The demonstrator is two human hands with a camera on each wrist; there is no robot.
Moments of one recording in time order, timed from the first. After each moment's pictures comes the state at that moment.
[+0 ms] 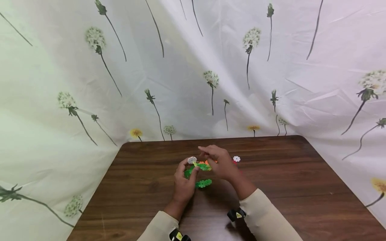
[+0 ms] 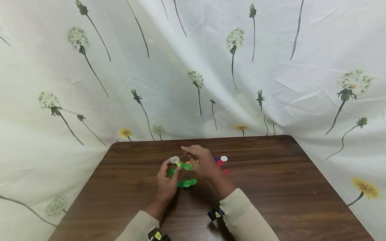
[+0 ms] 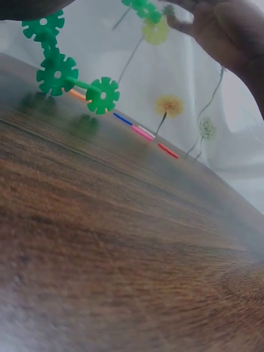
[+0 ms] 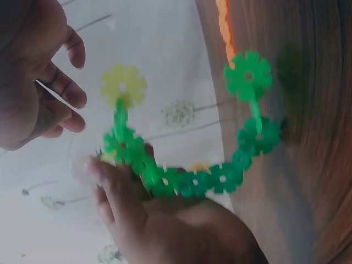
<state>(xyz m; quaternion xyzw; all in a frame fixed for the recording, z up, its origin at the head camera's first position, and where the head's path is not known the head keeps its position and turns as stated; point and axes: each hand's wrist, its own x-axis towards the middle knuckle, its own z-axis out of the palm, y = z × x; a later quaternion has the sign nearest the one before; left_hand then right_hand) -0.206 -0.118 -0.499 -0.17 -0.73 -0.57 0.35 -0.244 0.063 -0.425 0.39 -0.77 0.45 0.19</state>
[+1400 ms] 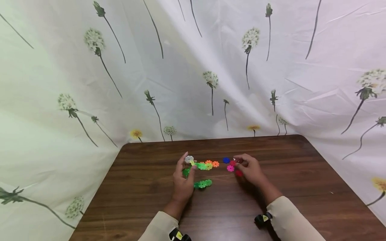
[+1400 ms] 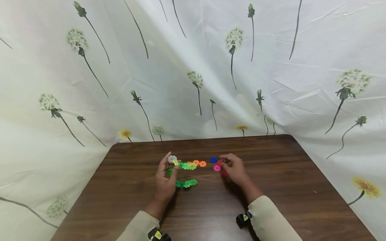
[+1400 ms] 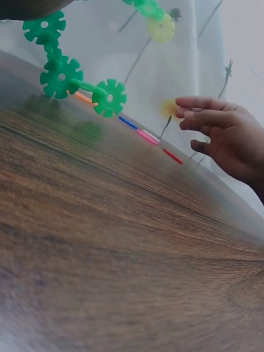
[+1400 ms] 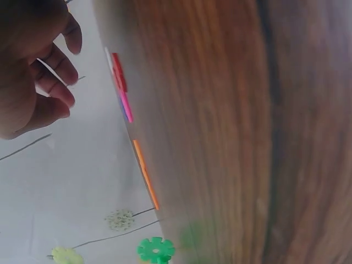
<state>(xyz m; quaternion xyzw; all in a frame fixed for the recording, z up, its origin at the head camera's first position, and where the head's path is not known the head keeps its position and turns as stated) -0.208 -0.126 -0.498 -0.19 -0.71 -0.61 0.31 -0.261 0.167 -0.499 0.15 -0.83 0.51 0.13</state>
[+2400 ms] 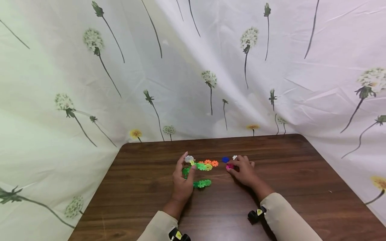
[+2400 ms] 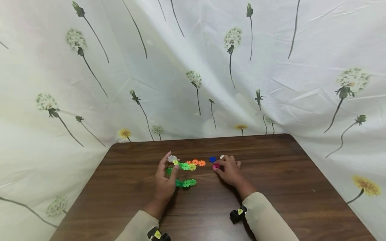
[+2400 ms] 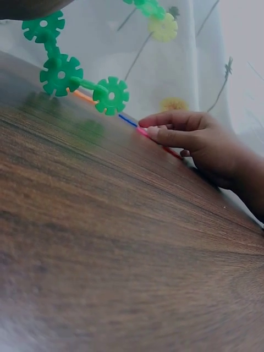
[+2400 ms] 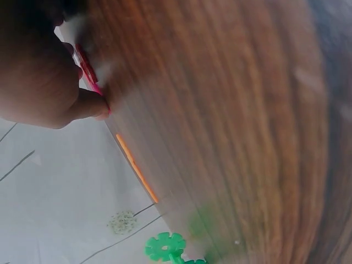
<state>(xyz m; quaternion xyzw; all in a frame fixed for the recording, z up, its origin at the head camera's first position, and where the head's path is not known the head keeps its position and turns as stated) -0.203 -0.127 -0.496 -0.16 -0.73 -0.60 0.28 -0.269 0.158 -0.523 0.16 -0.94 0.31 0.08</state>
